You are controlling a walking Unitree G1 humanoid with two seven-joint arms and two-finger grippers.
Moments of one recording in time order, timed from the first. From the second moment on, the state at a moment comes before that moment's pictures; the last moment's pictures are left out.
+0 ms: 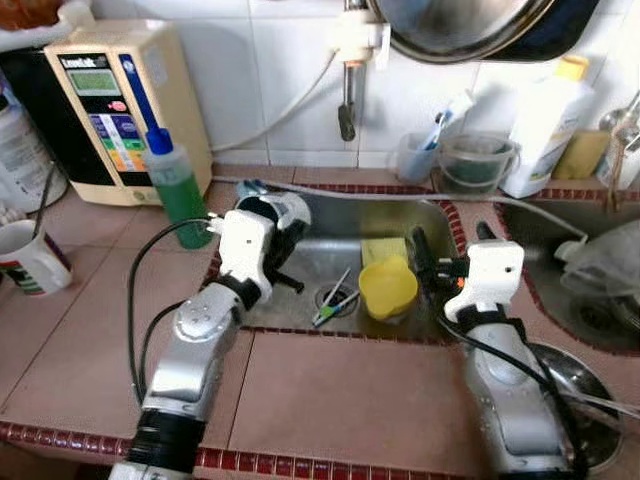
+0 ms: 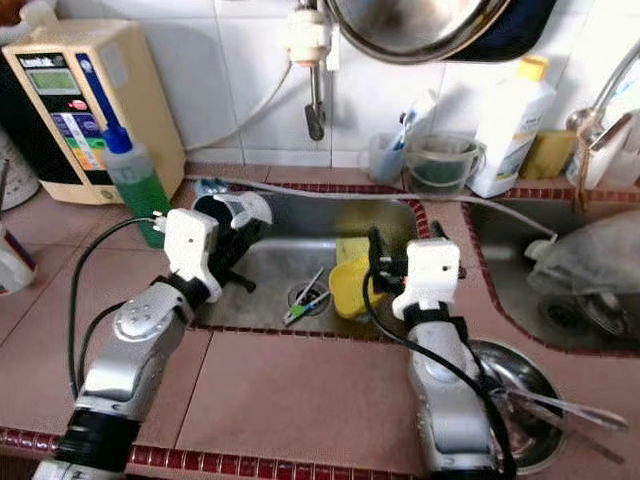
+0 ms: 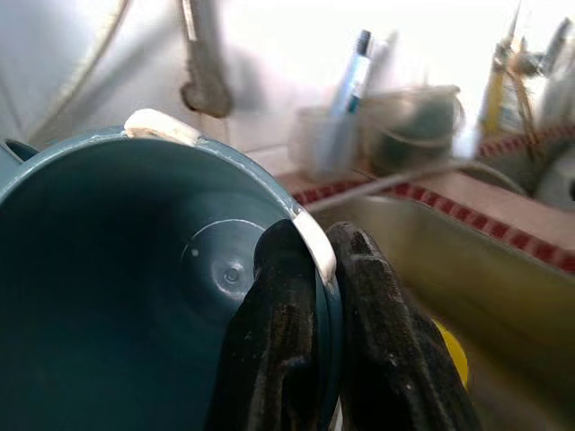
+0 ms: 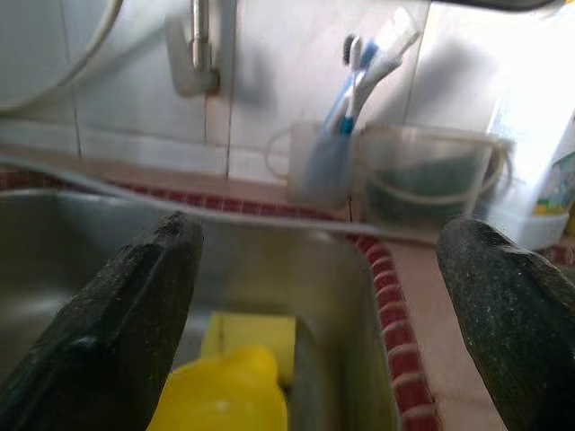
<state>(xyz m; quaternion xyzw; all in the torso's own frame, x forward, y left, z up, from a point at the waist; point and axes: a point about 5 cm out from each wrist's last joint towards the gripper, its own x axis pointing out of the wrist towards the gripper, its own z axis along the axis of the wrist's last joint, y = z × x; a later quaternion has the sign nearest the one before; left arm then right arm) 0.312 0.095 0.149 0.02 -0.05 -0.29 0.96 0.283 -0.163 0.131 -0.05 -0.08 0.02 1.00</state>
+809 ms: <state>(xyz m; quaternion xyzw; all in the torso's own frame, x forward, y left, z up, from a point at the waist) 0.318 0.101 0.117 0.11 0.01 -0.32 0.94 0.247 -0.128 0.132 0.00 -0.02 0.15 0.99</state>
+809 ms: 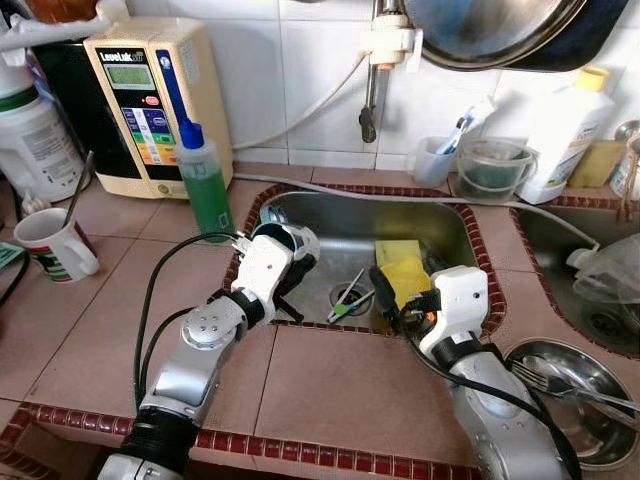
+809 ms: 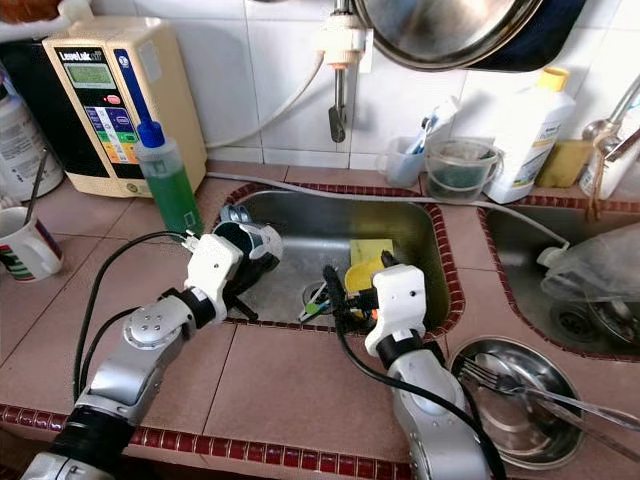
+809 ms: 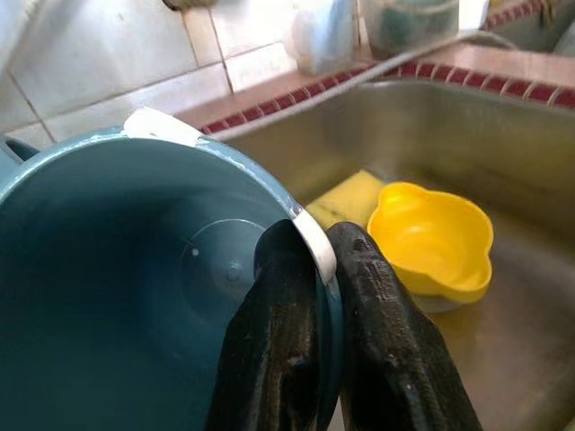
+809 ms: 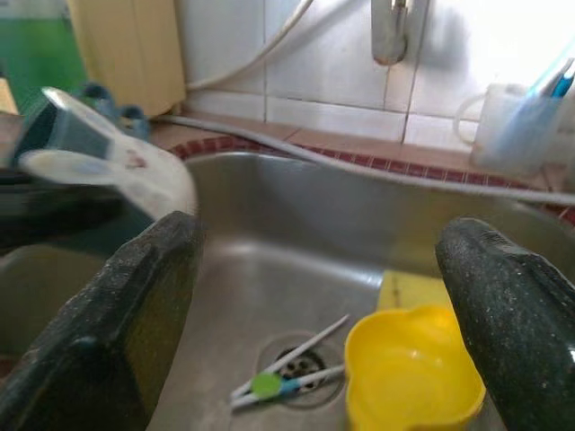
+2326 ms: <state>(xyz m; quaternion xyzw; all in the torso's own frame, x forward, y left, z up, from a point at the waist) 0.353 0.096 0.134 0.22 -0.02 -0.42 0.88 0.186 -0.137 0.147 0.08 0.05 0.14 0.99</state>
